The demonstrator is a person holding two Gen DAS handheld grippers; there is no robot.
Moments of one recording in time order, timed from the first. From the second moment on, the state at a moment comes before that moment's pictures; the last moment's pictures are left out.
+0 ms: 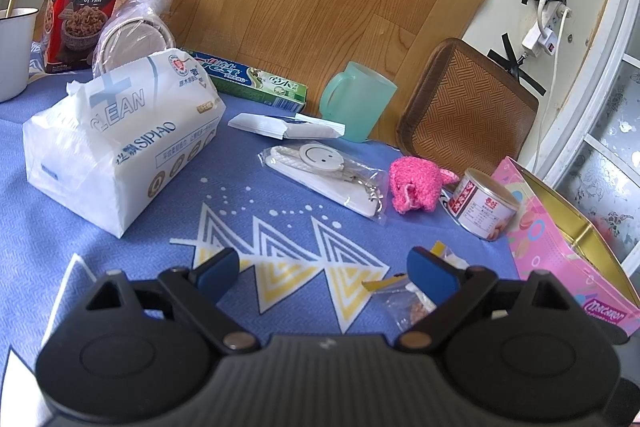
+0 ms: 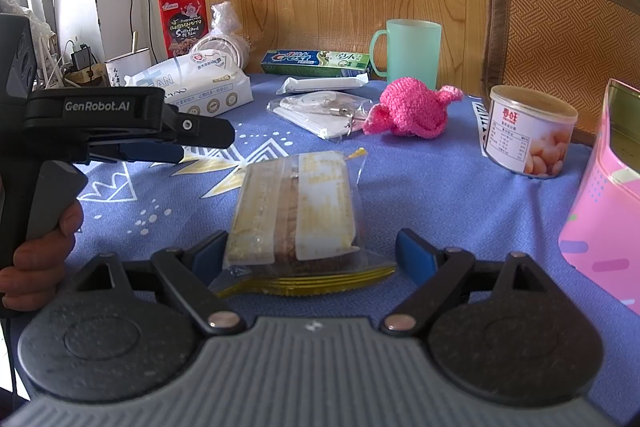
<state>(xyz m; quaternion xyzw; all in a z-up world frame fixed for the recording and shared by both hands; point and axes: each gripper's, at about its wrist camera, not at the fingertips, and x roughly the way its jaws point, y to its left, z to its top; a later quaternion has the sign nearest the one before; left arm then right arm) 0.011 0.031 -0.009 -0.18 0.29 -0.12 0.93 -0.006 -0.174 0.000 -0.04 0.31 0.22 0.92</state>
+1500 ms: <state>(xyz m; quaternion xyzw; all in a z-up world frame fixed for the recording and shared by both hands) -0.006 -0.049 -0.009 -0.14 0.35 -0.26 0.89 -0.065 -0.210 -0.002 -0.05 0.30 0.21 0.93</state>
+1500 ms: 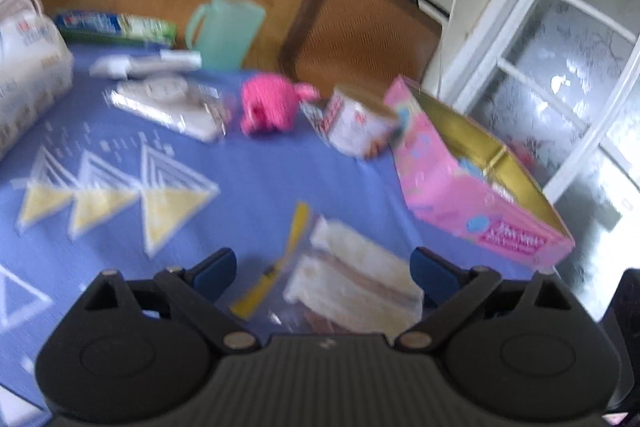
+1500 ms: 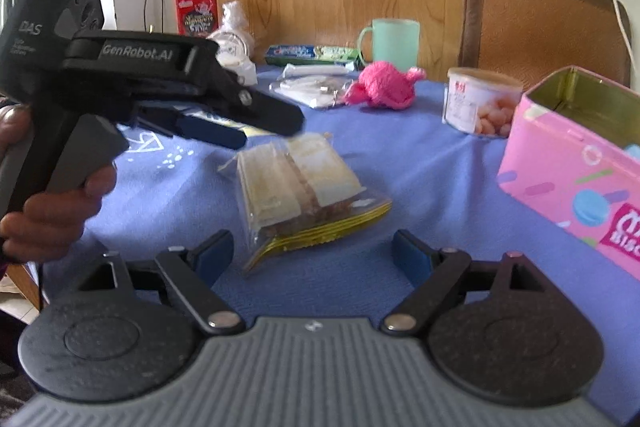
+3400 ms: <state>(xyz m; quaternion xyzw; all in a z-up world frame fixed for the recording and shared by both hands) 0.083 -0.250 0.071 -0.05 0.27 -0.32 0.91 -0.003 -0.370 0.046 -0.02 0.17 -0.12 0.98</state>
